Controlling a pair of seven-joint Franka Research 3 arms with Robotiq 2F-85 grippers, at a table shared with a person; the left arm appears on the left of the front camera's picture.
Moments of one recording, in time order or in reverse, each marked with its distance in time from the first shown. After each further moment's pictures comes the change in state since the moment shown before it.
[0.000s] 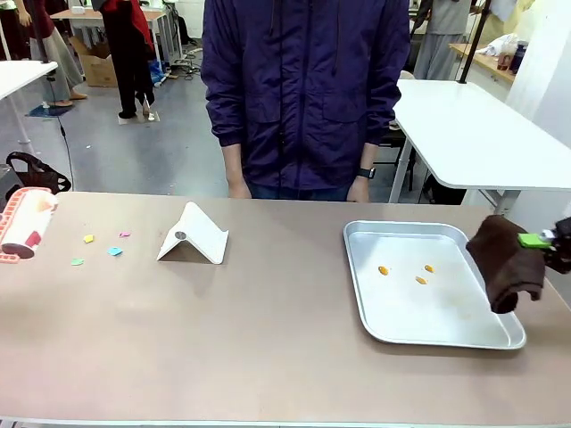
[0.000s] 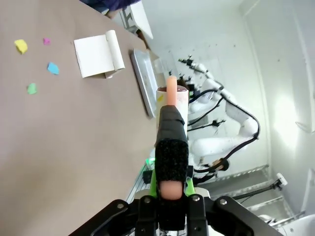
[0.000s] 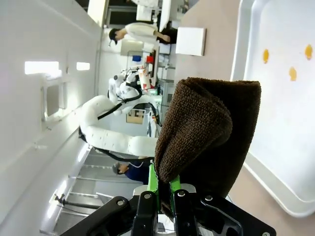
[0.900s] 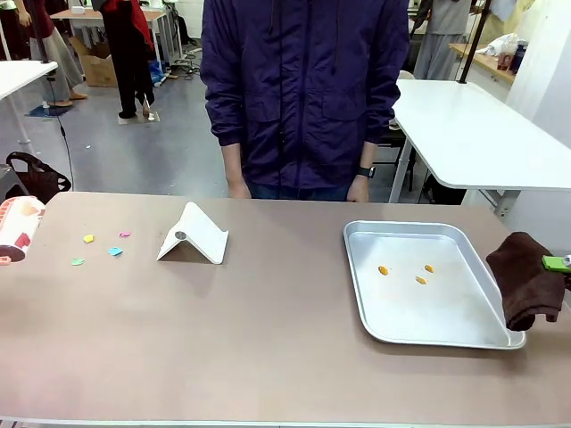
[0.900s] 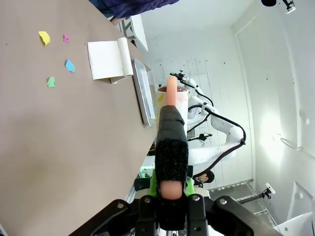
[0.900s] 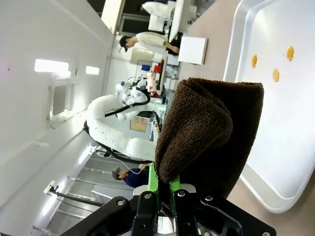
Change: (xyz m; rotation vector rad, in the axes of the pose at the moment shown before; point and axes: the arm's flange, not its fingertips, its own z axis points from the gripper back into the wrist) left arm -0.006 0.035 0.016 -0.045 -0.052 0.064; right arm -0.021 -0.036 0.027 0.053 -0.062 0.066
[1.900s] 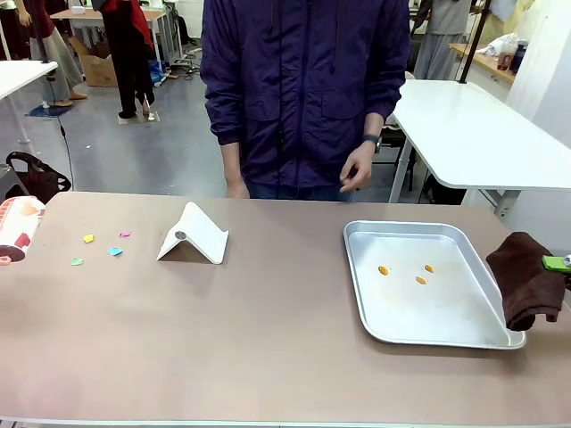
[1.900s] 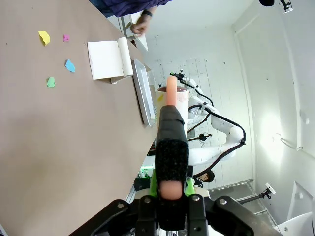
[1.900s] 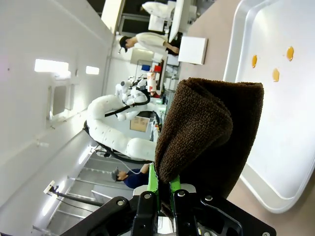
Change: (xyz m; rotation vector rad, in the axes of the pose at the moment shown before) left arm 0.000 0.000 0.000 0.000 0.000 0.000; right arm 0.000 0.000 0.000 0.000 0.000 0.000
